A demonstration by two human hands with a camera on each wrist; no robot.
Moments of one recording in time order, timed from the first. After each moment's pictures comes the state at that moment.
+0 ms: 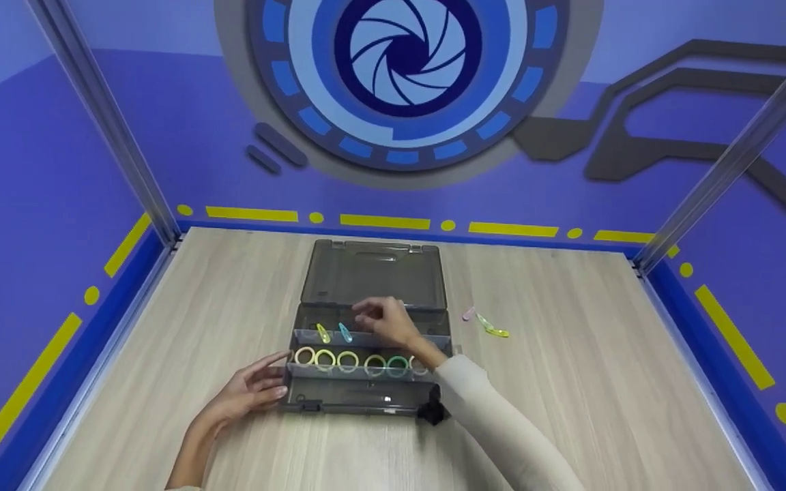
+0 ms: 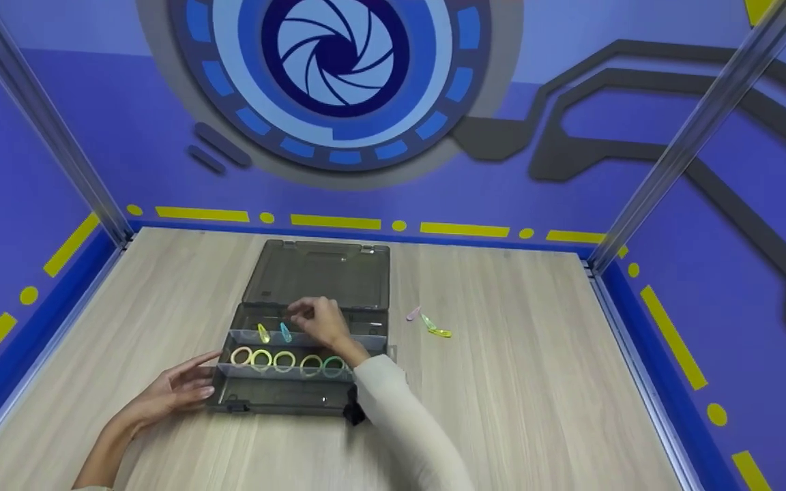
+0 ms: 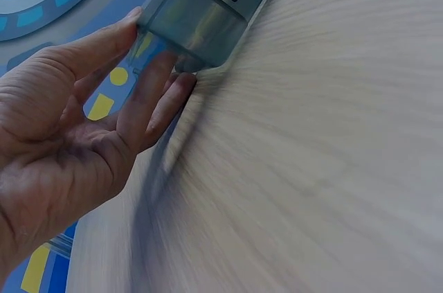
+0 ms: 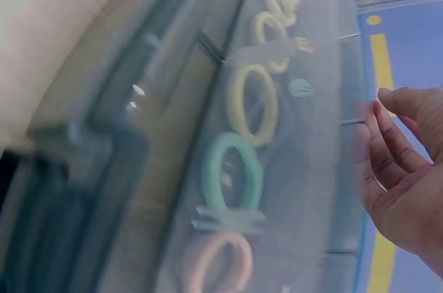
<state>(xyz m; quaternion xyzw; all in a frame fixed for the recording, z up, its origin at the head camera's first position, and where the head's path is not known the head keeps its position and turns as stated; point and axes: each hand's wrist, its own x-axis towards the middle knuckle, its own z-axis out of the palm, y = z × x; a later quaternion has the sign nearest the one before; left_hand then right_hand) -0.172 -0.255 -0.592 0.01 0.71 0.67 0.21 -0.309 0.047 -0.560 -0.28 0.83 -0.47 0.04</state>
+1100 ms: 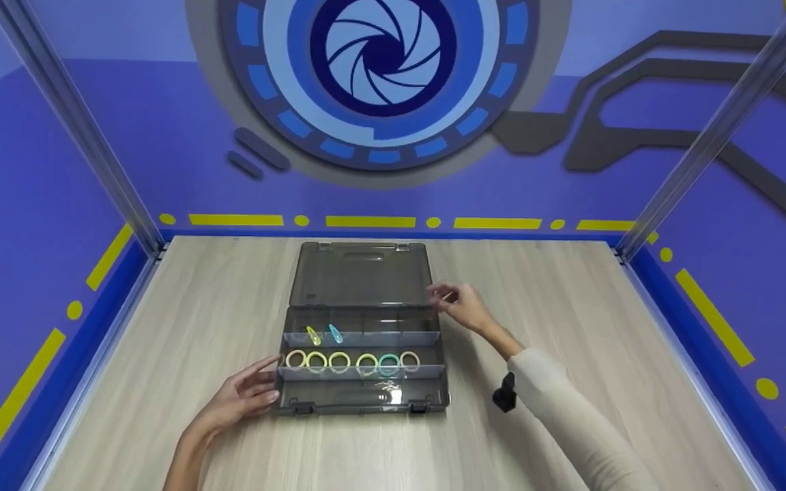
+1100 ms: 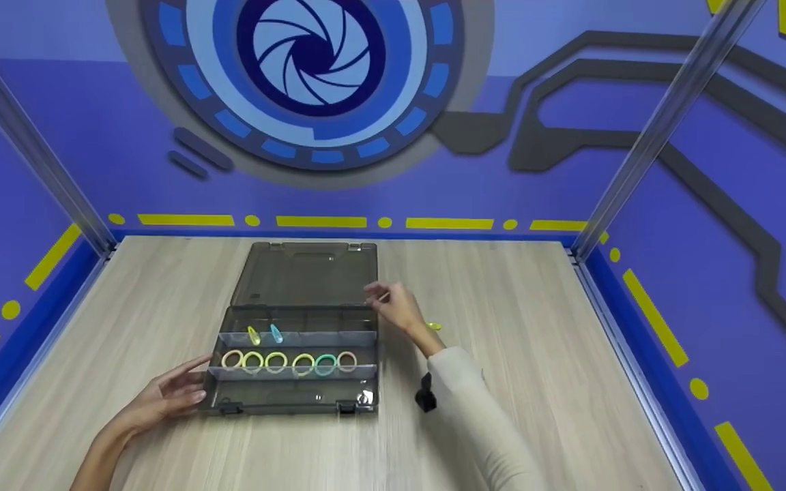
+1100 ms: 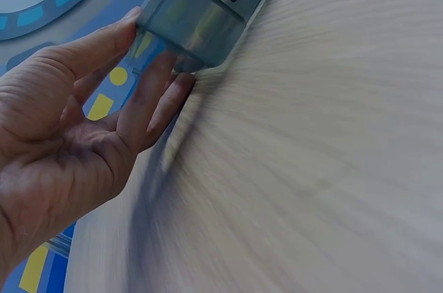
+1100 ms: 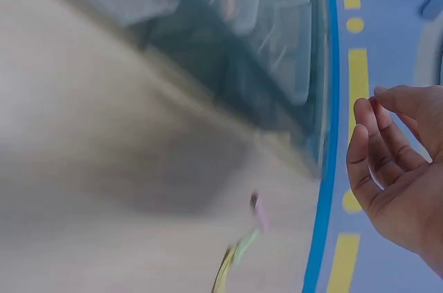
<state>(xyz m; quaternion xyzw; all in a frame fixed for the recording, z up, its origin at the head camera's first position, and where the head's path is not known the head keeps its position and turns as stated) -0.172 -0.255 -0.592 0.00 0.72 0.67 0.21 -0.326 0.189 -0.540 -0.22 0.85 -0.48 0.00</state>
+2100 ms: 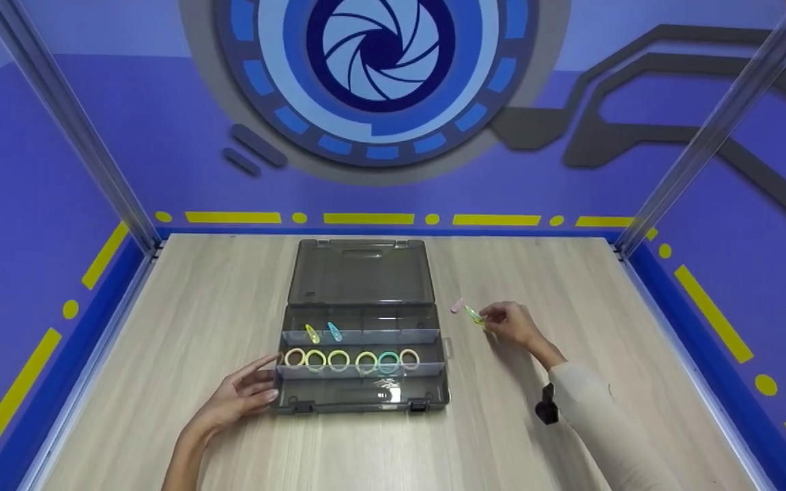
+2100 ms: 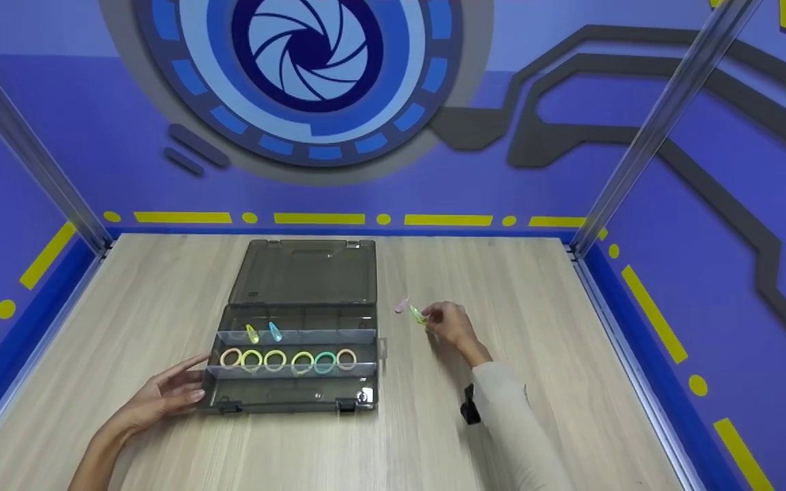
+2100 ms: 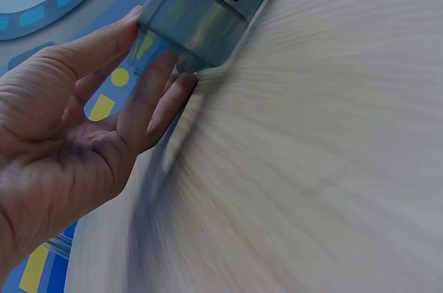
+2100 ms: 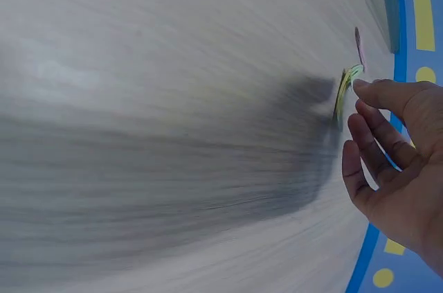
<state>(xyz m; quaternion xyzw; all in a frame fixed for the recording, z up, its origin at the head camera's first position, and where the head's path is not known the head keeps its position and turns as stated) -0.172 -0.252 -0.592 -0.02 0.73 0.65 0.21 -0.314 0.291 -0.588 -0.17 0.92 -0.36 -0.01</state>
